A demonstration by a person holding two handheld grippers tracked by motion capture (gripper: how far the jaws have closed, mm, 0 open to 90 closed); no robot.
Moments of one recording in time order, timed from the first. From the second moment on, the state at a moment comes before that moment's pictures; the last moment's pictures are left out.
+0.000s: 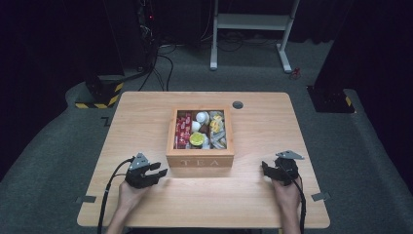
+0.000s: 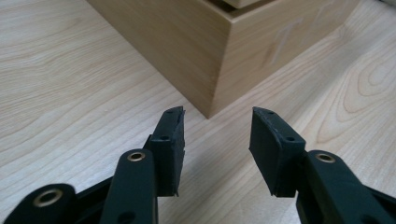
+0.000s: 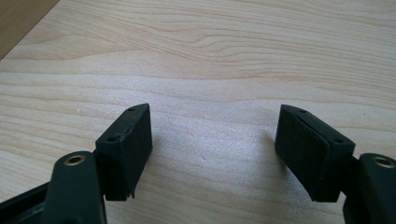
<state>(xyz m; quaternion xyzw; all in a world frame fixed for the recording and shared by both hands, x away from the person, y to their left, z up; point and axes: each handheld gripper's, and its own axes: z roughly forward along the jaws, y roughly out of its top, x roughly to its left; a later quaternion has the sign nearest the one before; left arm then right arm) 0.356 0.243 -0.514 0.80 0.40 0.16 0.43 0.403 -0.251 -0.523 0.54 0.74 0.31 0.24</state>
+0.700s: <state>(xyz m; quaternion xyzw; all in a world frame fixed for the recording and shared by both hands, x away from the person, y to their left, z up) 0.356 0.209 -0.508 0.82 0.35 0.16 0.43 0.403 -0.251 -0.523 0.54 0.74 0.31 0.24</state>
